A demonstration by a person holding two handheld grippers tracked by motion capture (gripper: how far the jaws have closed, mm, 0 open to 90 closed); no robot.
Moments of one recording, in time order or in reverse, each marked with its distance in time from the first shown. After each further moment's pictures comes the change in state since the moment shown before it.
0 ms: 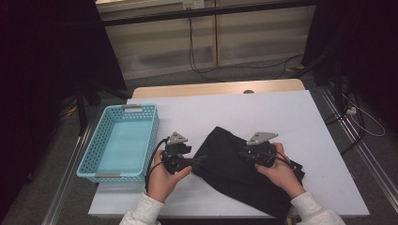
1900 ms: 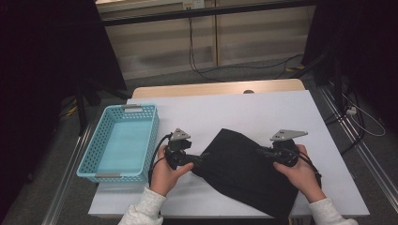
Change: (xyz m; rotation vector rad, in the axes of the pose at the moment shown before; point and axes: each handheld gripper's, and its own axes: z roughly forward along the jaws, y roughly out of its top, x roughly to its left) left arm 0.009 0.008 0.014 -0.003 -0.001 0.043; right arm -0.023 -0.018 -0.048 -0.060 0.010 0.177
